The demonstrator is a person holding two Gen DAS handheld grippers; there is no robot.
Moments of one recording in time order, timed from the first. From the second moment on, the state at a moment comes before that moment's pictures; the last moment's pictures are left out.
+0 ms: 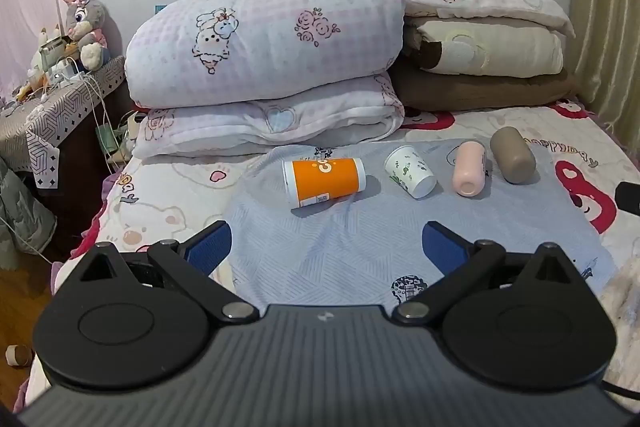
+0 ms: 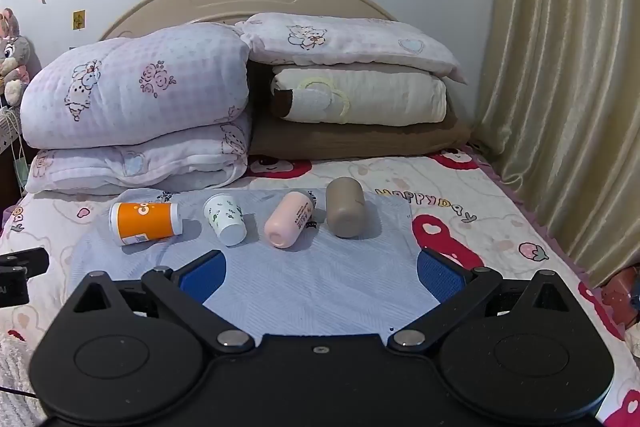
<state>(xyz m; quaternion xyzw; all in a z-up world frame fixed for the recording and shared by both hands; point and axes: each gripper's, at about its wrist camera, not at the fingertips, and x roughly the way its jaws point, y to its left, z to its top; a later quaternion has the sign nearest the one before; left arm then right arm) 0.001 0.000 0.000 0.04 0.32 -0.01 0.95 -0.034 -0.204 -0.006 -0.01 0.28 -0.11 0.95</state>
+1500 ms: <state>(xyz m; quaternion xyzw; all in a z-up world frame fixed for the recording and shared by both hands) -0.003 0.005 -0.006 0.03 0.31 -0.02 0.95 -0.035 -0.204 -0.007 -0.03 0.28 -0.11 0.95</state>
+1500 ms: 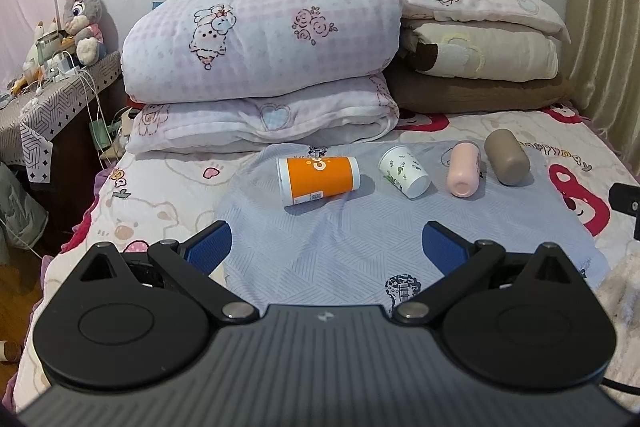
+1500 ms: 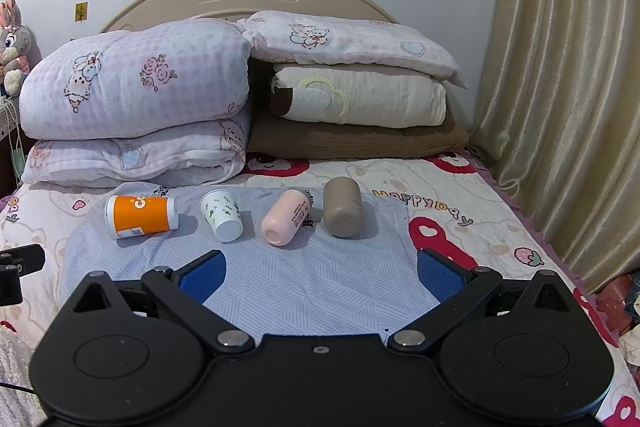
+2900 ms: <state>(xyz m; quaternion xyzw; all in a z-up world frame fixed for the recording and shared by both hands) -0.010 -0.005 -0.008 0.06 0.32 -0.03 0.94 -0.038 -0.209 -0.008 -0.03 0.29 -0.11 0.95</state>
